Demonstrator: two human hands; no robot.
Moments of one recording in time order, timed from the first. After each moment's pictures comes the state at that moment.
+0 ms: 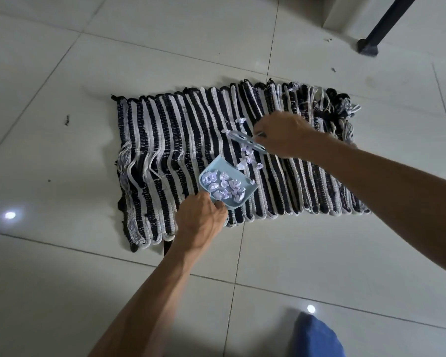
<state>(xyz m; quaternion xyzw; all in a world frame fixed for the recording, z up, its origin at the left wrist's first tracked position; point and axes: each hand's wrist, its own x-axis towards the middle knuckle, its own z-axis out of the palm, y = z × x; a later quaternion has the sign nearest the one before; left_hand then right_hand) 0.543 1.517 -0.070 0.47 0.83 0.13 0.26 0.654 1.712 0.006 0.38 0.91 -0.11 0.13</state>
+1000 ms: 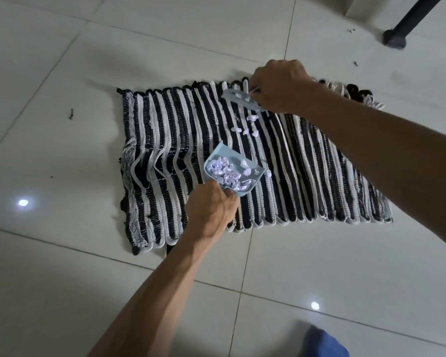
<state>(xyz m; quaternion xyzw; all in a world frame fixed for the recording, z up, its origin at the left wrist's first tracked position) 0.536 1.547 -0.090 0.43 0.85 0.18 0.24 0.588 1.777 0.016 0.35 0.93 0.03 0.08</state>
